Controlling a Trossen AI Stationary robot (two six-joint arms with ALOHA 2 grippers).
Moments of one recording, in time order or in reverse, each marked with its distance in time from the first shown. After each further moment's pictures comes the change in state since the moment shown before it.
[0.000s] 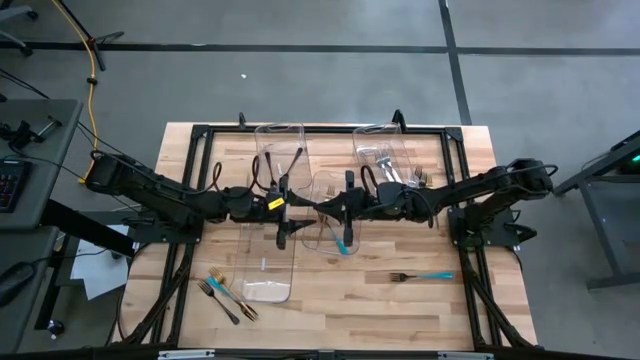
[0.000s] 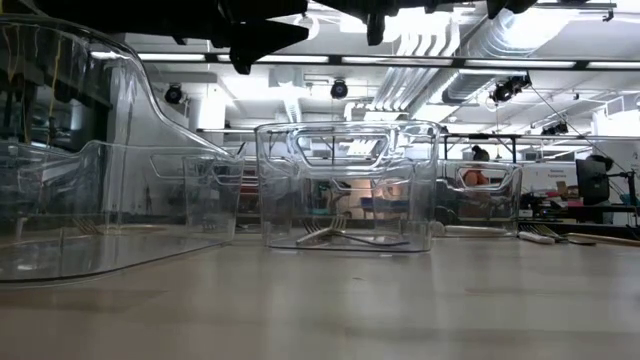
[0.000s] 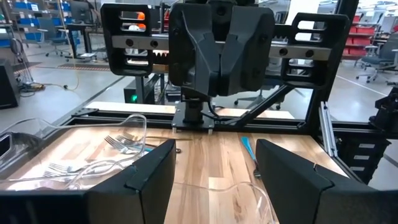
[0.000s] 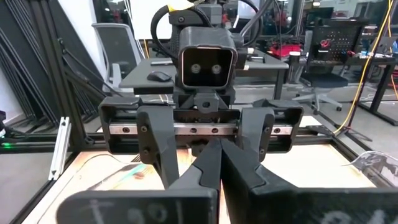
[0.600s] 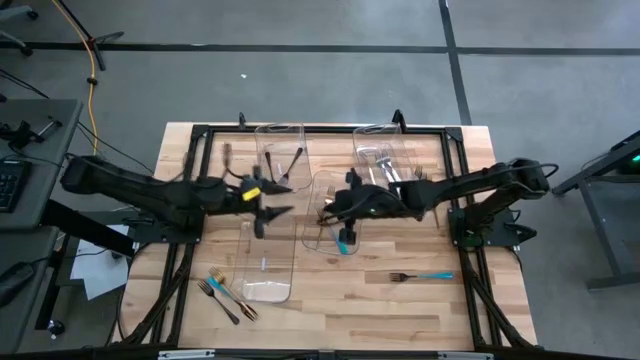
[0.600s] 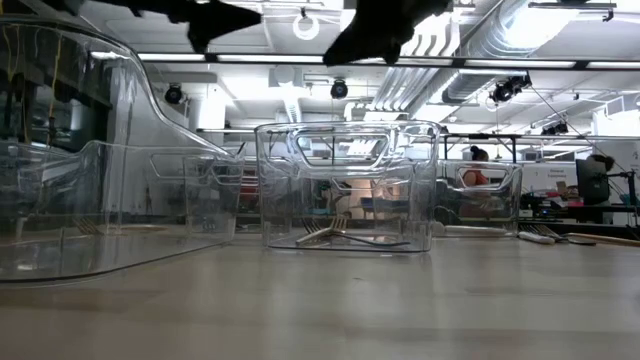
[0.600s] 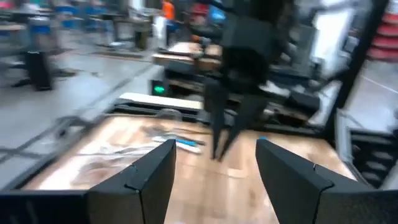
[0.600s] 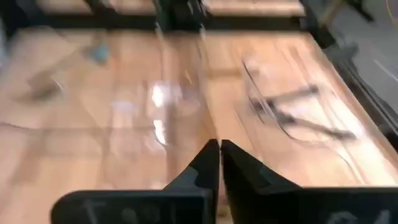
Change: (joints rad) left arm -0.004 -0.371 -0.021 -0.394 -0.125 -0.050; right arm -0.011 0.036 0.251 -0.771 0.094 0.051
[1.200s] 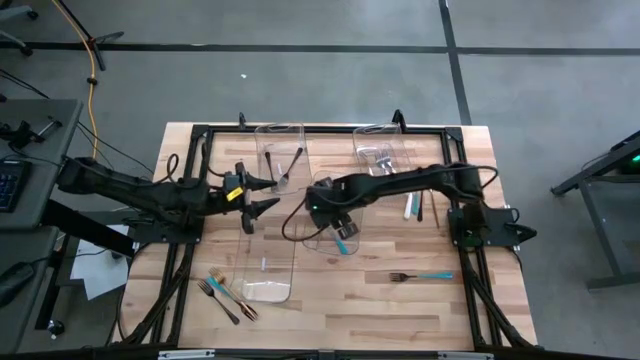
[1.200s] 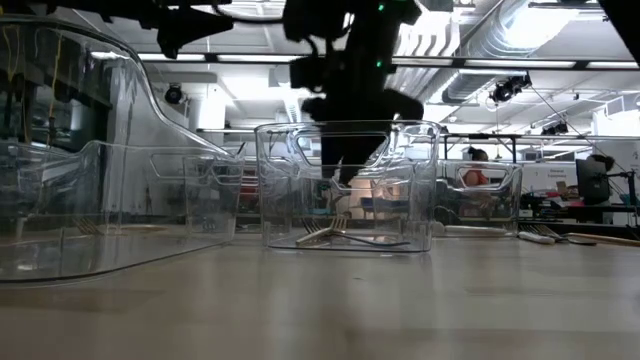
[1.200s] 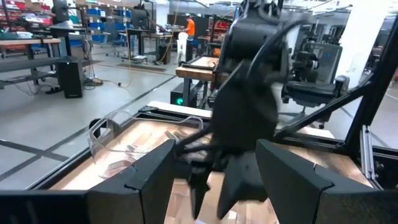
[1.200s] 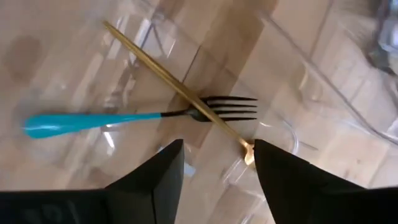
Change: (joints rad) left arm -0.041 -0.164 -0.107 0.007 -0.135 0.004; right arm -0.117 0.493 0.474 -0.664 -0.124 -0.608
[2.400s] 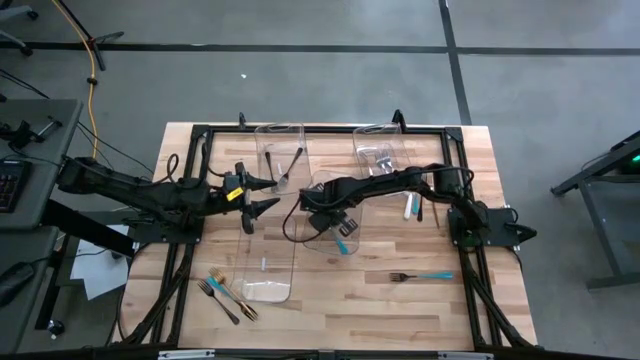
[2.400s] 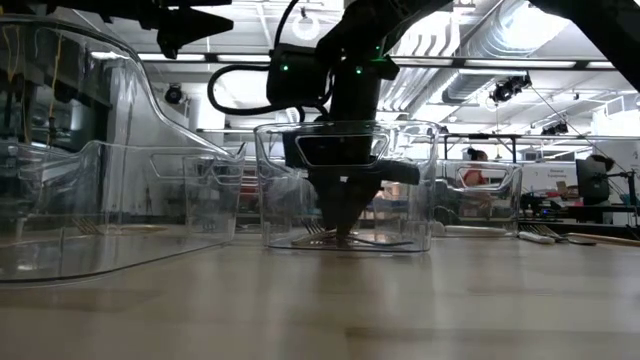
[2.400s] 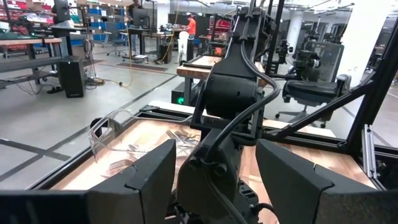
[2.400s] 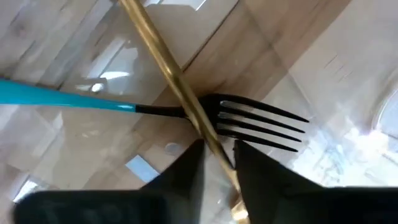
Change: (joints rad) left arm -0.002 0.000 0.000 -0.005 -0.004 0.002; right arm -0.045 0.171 0.006 0.054 -0.024 -0.234
